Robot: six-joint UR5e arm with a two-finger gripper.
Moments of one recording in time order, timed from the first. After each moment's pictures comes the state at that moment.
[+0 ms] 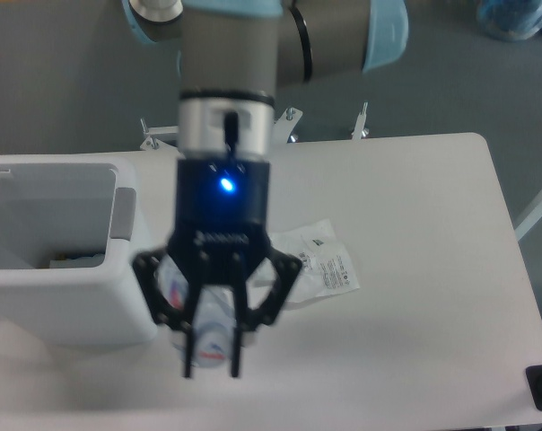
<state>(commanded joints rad) 2.27 -1.92 -1.09 -0.65 1.17 0.01</state>
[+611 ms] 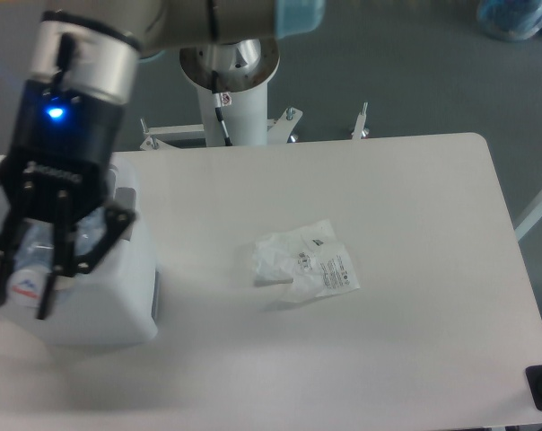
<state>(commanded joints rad) 2.09 -1.84 -1.32 -0.65 1.17 0.02</state>
